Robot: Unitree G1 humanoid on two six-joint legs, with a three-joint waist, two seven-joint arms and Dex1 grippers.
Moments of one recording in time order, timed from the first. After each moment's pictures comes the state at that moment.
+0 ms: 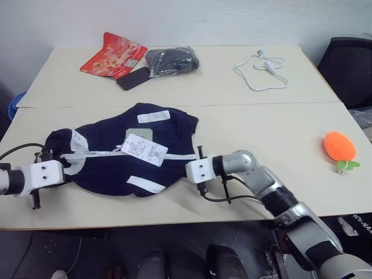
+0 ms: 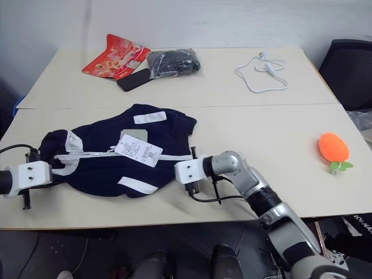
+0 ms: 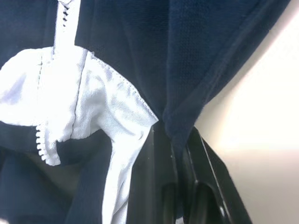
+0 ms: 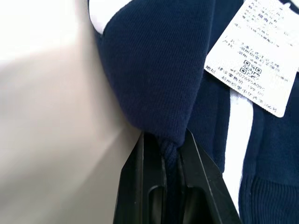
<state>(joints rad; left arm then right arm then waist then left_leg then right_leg) -0.13 1.15 0.18 0.36 -0.04 -0.30 -1.08 -0.72 -0.45 0.46 0.35 -0.15 -0.33 1.05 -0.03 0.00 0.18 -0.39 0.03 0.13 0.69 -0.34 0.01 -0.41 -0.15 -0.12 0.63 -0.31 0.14</state>
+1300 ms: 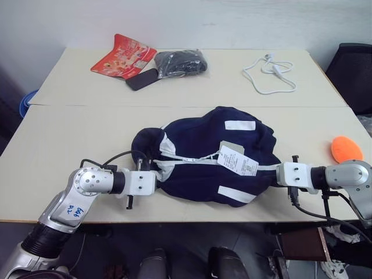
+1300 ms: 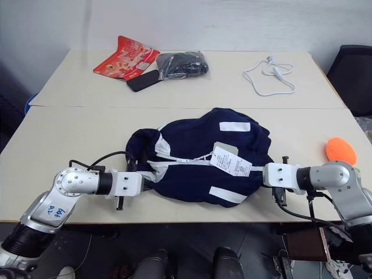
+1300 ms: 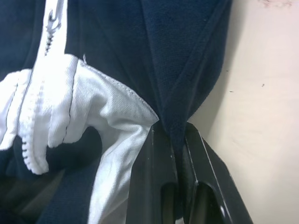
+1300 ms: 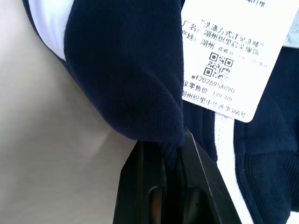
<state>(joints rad) -0.27 0.80 -0.19 -0.25 0.07 0.11 -0.98 -0.27 -1.01 0.07 0.07 0.09 -0.14 1.20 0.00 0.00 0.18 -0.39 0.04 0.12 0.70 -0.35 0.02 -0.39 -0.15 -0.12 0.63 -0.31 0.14</state>
